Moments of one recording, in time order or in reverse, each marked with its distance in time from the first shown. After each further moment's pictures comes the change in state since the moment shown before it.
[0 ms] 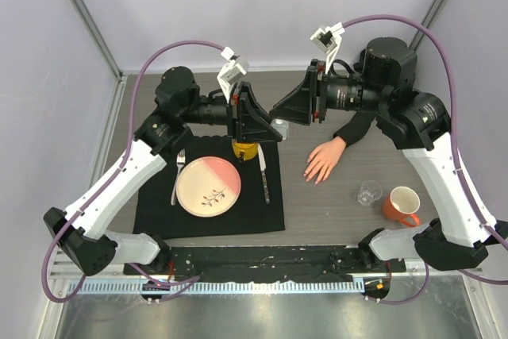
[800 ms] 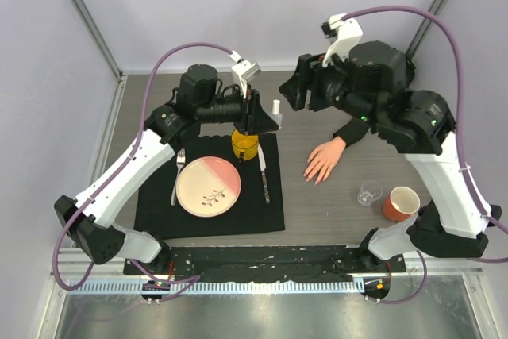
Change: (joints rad) left arm 0.000 0.101 0.102 -0.434 -0.442 0.217; right arm 0.288 0.111 0.277 -0.273 0.993 -0.026
